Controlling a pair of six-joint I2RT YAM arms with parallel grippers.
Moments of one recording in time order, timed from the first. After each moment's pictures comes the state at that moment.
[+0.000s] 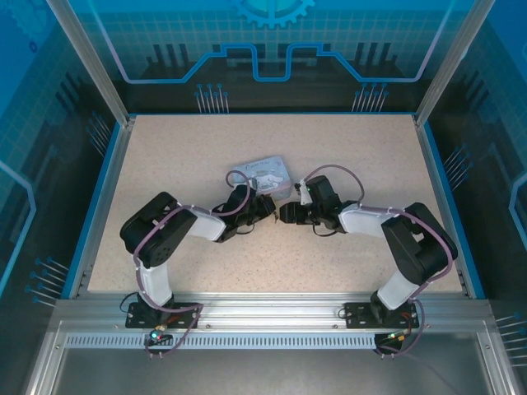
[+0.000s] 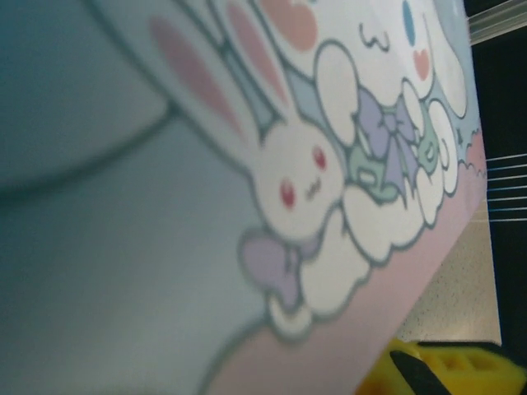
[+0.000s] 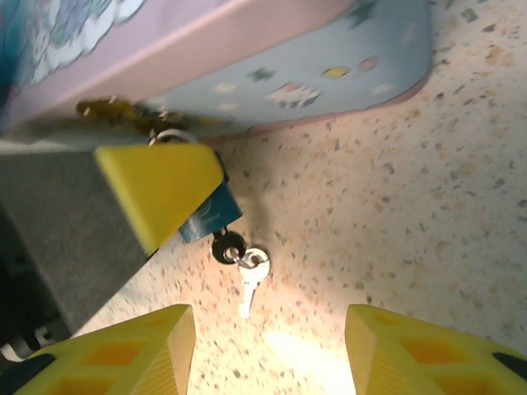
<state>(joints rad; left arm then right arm) -0.62 1.86 0.76 0.51 0.11 -1.03 0.54 1.63 0.75 0.02 -0.31 0.49</state>
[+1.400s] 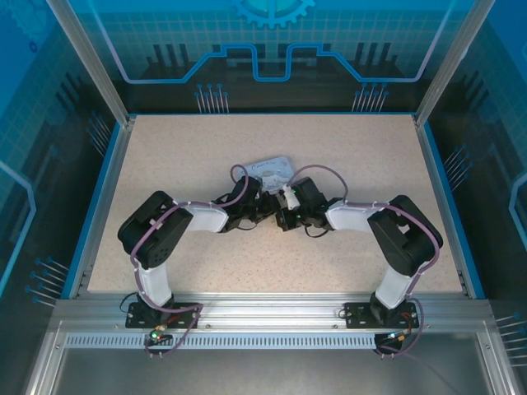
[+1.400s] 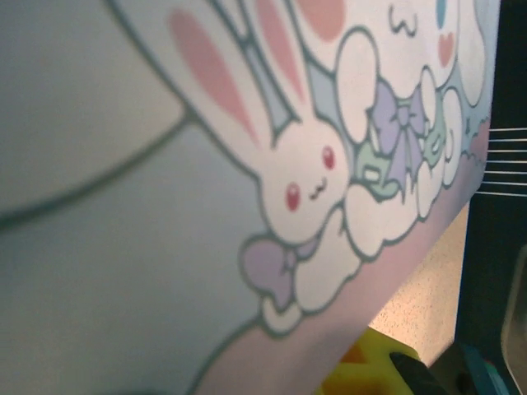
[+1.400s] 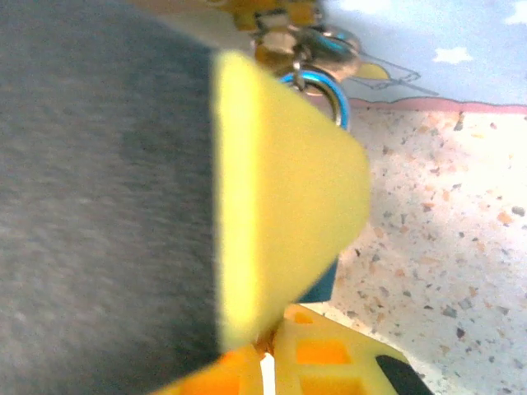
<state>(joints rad) -0.61 1.85 0.84 0.35 0.25 -1.11 0.58 1.74 0.83 -0.01 -0.36 0.36</state>
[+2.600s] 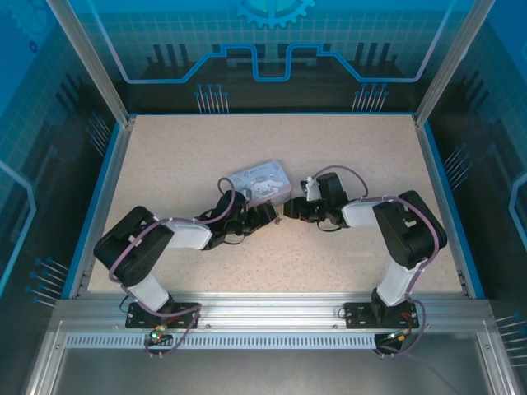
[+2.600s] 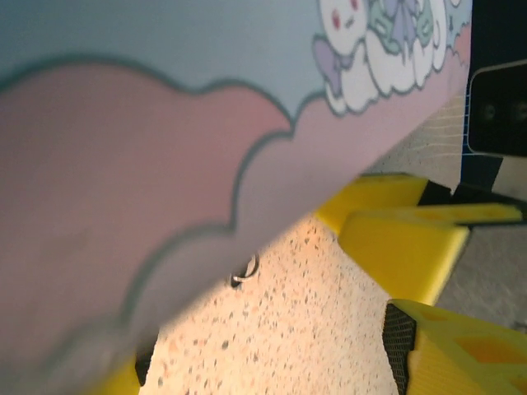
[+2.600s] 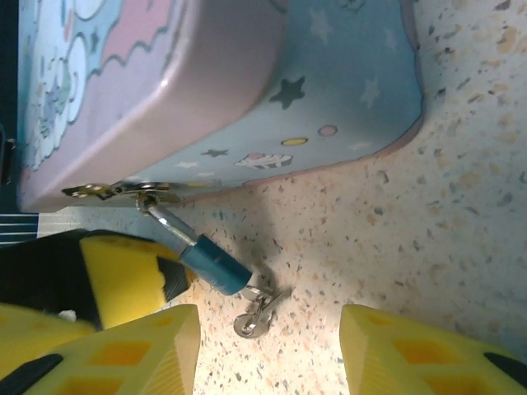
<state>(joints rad) -0.61 1.63 0.61 0.38 0.27 -1.08 0.40 1.77 0.75 0.20 -0.59 0.58</state>
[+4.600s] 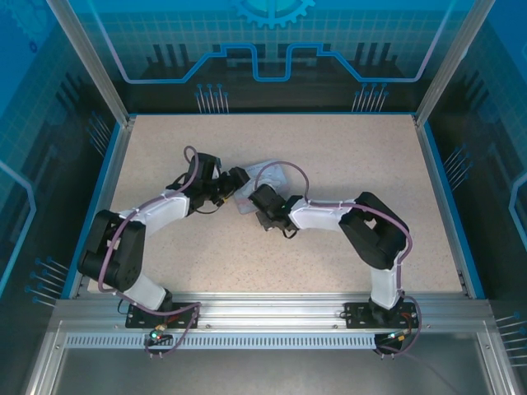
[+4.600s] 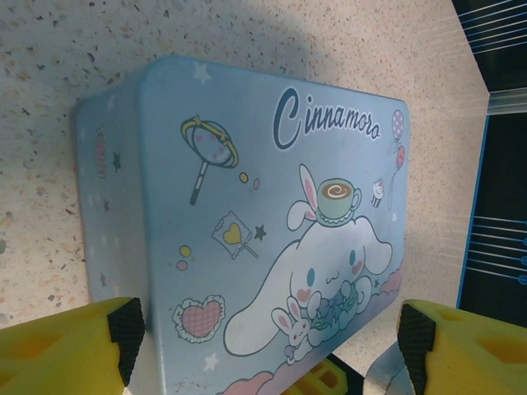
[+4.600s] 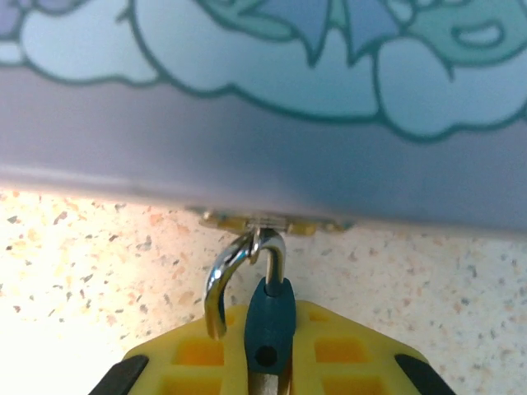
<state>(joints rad) -0.30 1.57 0.89 -0.07 0.32 -0.96 0.85 1.92 1.15 -0.31 0.31 0.33</state>
